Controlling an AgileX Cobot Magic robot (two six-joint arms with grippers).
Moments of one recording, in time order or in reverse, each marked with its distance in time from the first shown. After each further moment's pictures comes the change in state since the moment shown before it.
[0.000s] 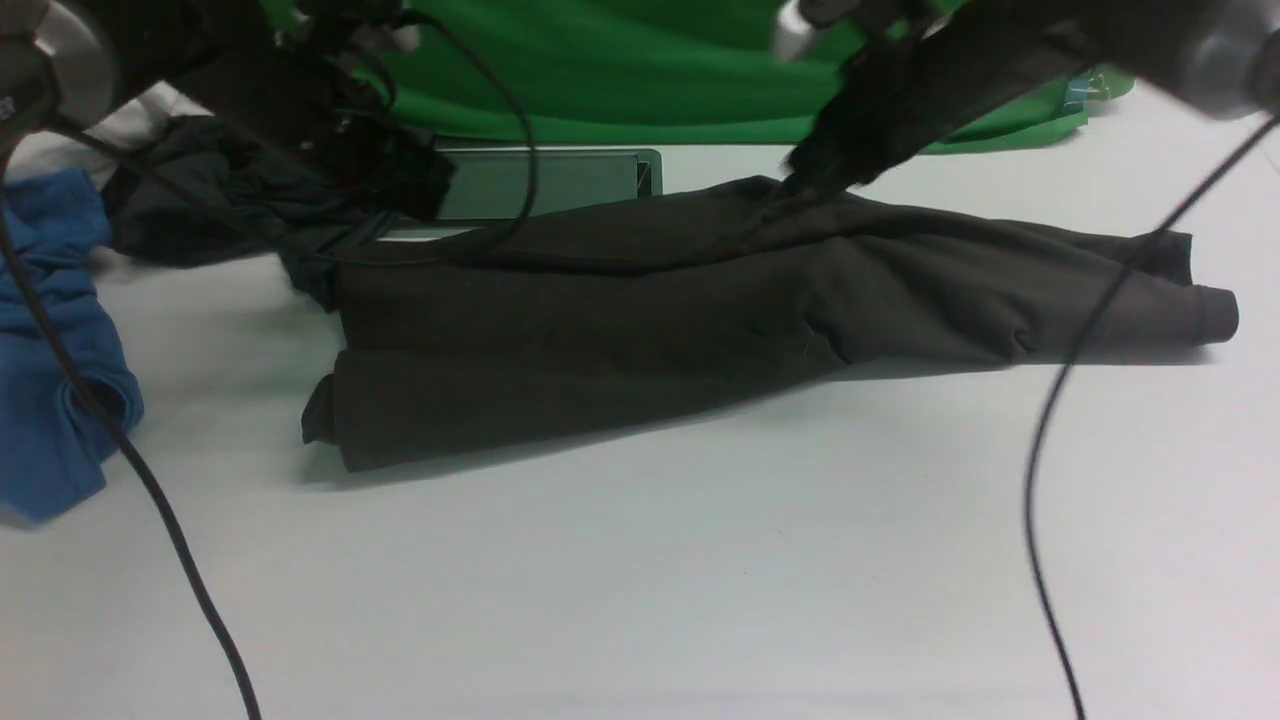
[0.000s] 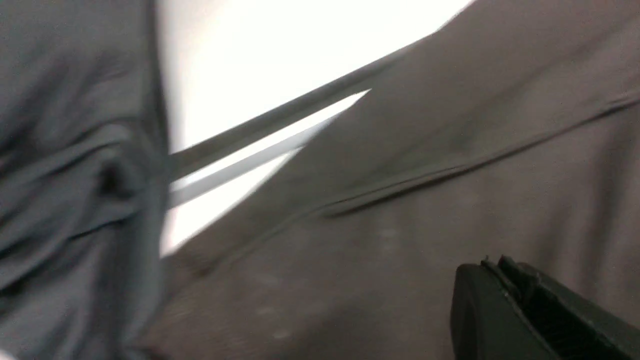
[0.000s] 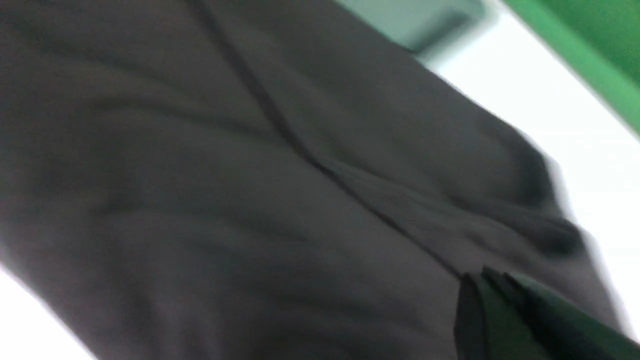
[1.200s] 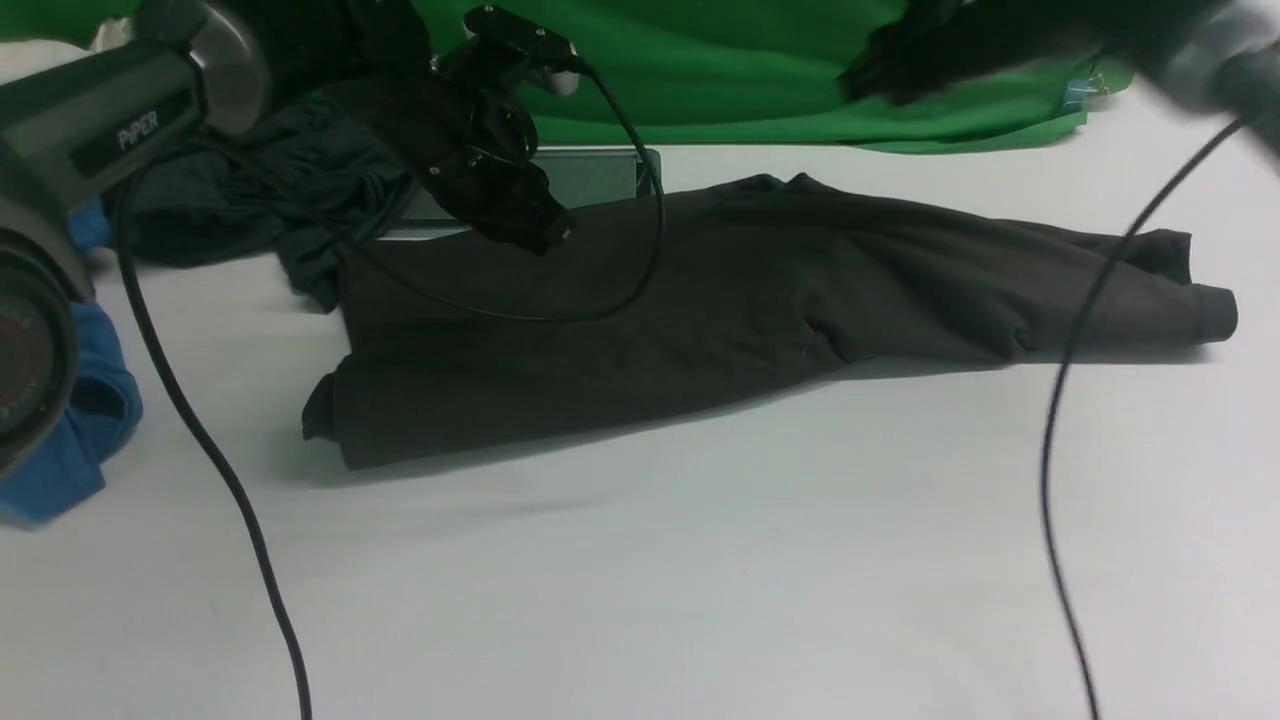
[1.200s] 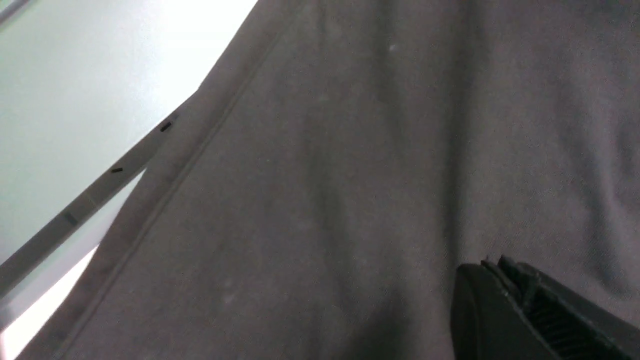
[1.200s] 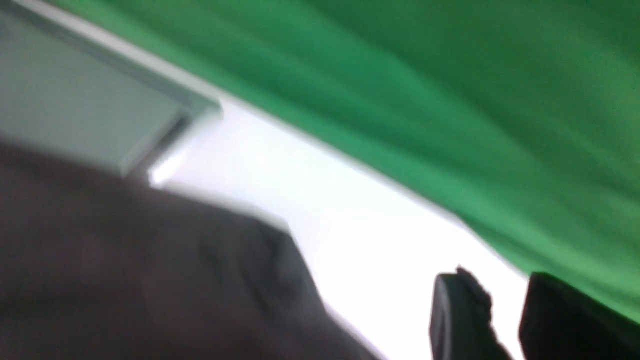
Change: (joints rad) right arm -0.140 0.137 -0.317 -0.234 -0.036 0.444; left arm -0.185 0.000 -0.002 0.146 0.010 0.041
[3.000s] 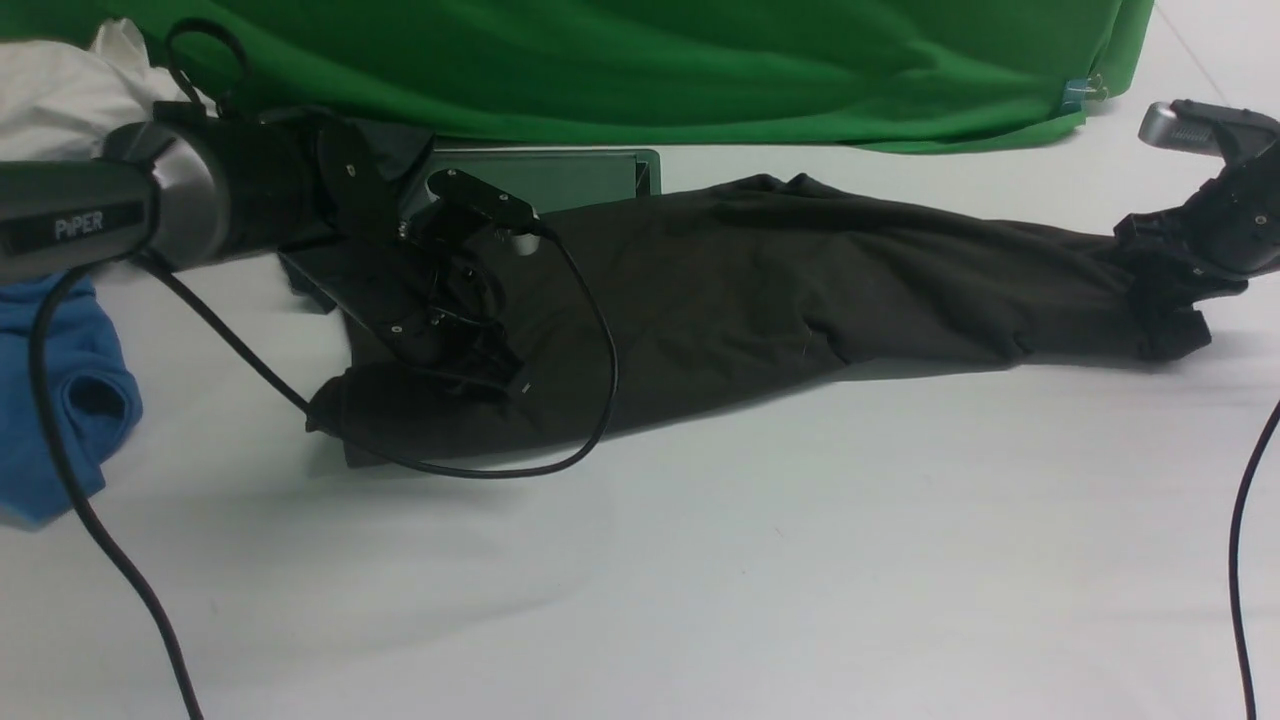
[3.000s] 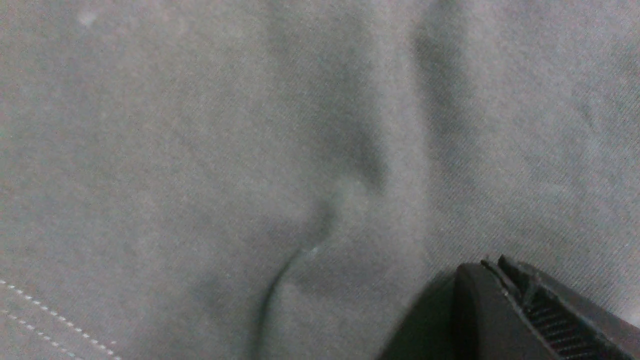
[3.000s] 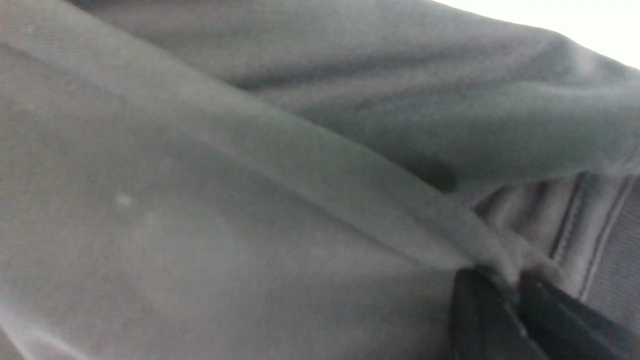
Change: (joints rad) right arm -0.338 -0.083 0.439 0.004 0.199 0.173; left arm 0.009 -0.133 0.470 0.000 -0.221 0.005
